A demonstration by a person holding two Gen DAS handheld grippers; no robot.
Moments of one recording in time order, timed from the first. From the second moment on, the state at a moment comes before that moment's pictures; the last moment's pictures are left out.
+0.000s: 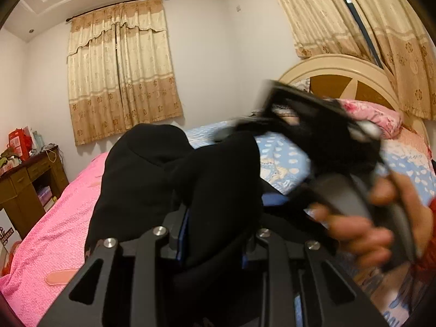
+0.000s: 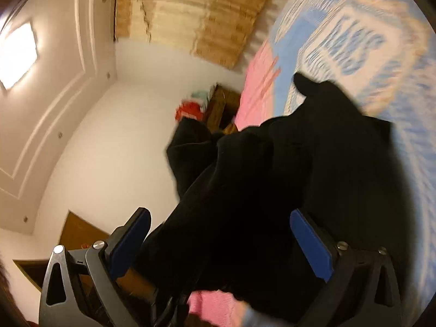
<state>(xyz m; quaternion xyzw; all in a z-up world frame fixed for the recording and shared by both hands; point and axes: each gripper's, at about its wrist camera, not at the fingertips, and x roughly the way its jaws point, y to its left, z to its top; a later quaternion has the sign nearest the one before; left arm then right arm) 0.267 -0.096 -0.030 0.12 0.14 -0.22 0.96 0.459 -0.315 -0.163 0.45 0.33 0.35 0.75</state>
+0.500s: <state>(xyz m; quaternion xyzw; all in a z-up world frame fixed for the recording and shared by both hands) 0.261 -0.107 0.003 0.08 0.10 -0.24 0.96 0.502 -0.266 -0.041 0.22 0.27 0.42 0.84</state>
